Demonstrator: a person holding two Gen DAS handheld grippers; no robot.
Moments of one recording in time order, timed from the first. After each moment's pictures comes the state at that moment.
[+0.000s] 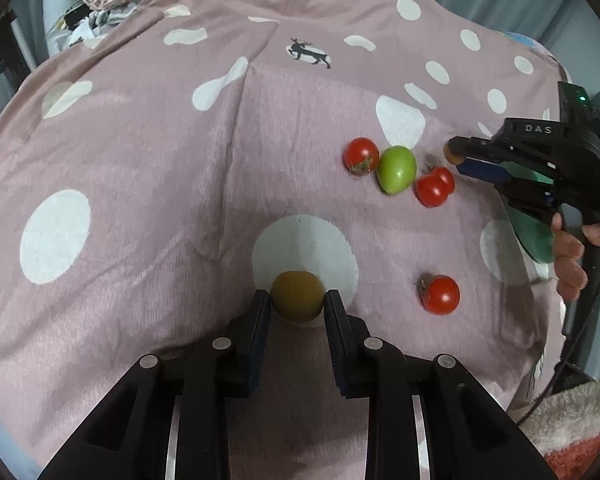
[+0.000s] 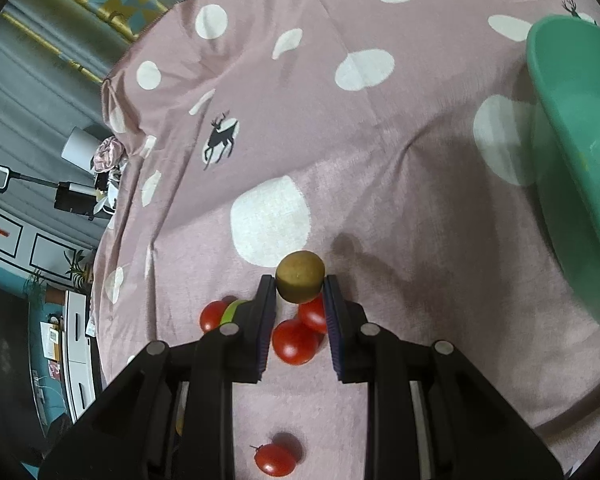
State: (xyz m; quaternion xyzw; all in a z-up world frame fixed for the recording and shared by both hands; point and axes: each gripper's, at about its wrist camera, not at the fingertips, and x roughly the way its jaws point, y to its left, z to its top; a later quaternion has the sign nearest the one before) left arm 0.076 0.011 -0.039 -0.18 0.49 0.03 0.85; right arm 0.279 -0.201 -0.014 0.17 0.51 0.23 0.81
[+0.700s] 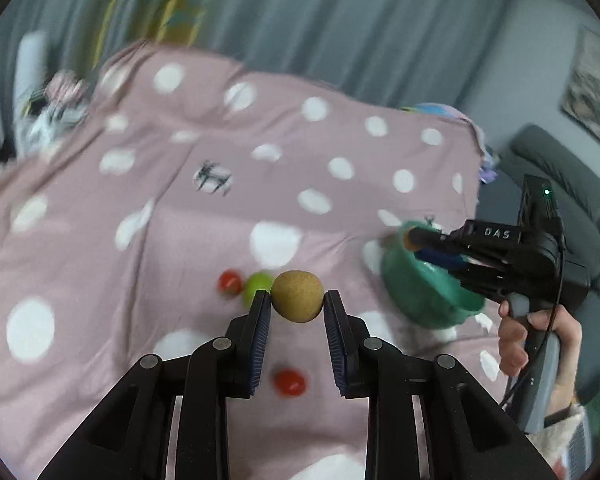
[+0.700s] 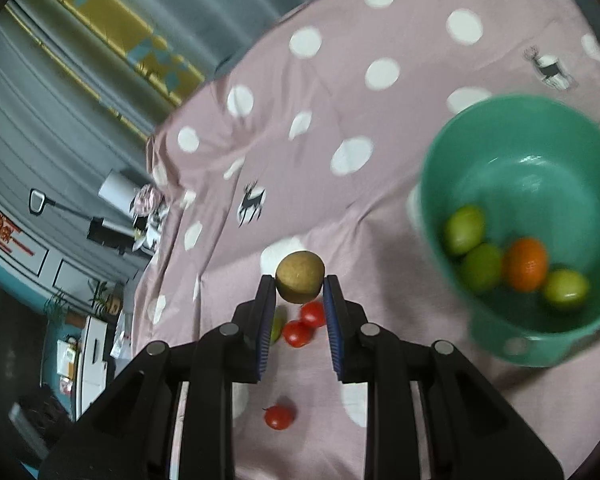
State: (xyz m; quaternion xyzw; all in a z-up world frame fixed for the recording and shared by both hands) left arm 0.069 -0.040 0.067 -0.17 0.31 -0.05 0.93; right arm 0.232 -0.285 0.058 0.21 0.42 0.24 0.85
